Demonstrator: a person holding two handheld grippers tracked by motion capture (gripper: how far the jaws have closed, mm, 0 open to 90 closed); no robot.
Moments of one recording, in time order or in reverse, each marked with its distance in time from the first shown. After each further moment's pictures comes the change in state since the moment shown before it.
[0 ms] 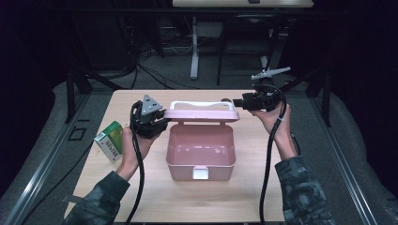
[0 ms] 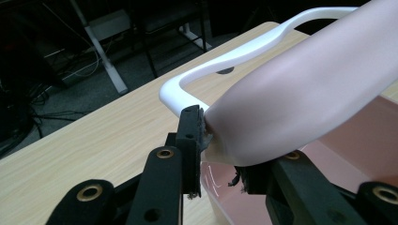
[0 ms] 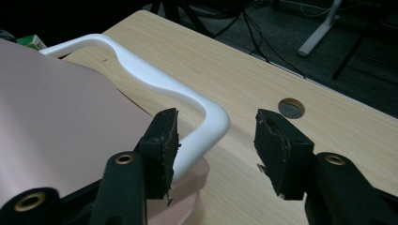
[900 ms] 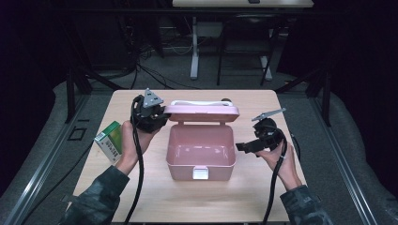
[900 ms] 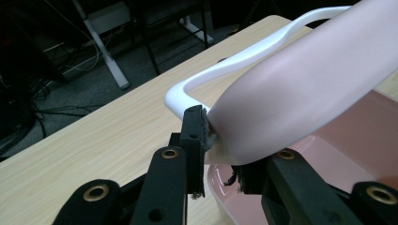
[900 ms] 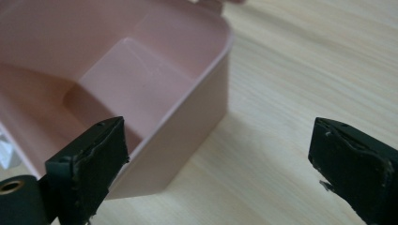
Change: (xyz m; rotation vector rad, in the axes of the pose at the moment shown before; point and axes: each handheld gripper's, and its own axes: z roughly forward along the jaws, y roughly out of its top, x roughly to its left) left arm 0.006 0.013 0.004 0.041 0.002 0.008; right arm 0.022 -0.103 0.014 0.230 0.023 0.045
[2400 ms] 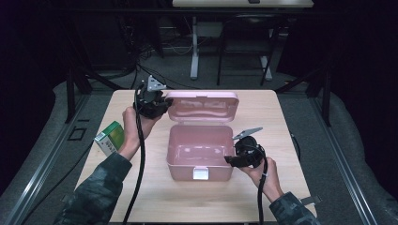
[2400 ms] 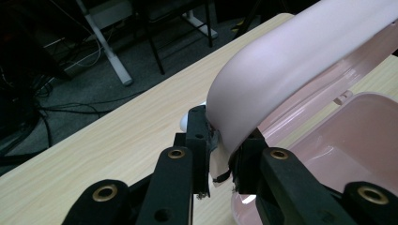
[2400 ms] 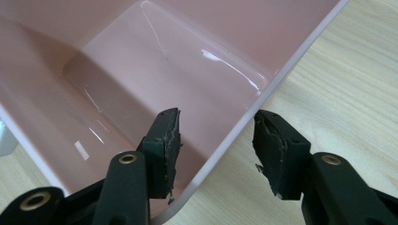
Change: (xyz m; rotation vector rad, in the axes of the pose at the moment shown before) left arm 0.021 0.026 0.022 0.042 0.002 0.006; right arm 0.046 -0.024 0.038 0.035 -0.040 -0.064
